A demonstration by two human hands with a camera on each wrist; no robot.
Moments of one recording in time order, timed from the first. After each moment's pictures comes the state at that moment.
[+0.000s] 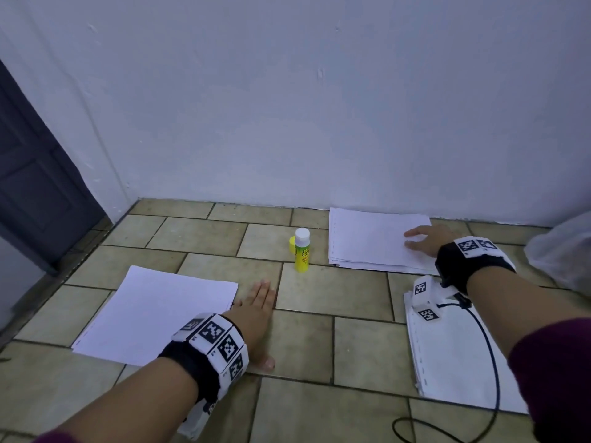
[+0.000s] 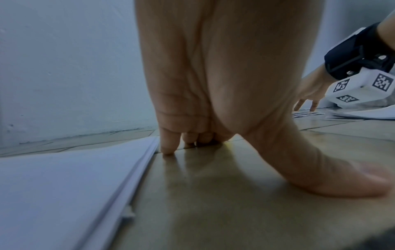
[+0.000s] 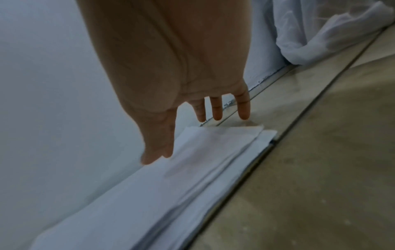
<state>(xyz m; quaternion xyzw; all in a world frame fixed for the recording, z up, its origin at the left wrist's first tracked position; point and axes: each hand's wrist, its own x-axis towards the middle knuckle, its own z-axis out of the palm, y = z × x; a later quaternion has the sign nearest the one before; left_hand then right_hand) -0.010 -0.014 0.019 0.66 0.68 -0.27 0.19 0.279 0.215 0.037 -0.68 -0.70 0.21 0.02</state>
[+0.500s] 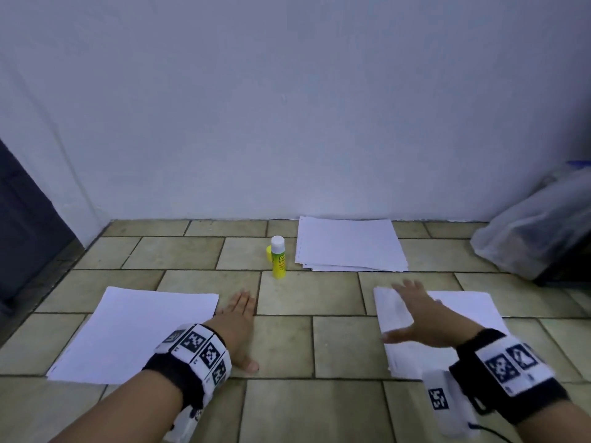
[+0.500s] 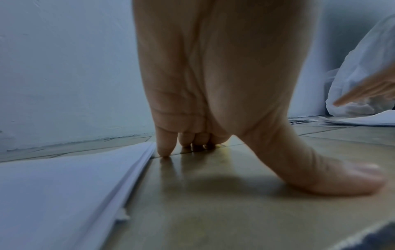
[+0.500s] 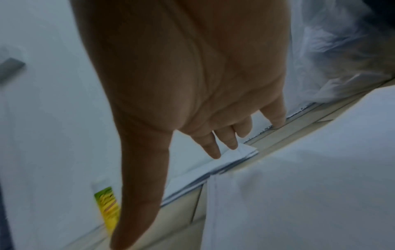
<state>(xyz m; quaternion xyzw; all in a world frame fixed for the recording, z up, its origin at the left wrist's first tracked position) -0.013 -0.010 0.022 0.67 0.66 -0.29 0.19 0.302 0.040 0.064 -0.59 -0.75 0.26 -0.11</state>
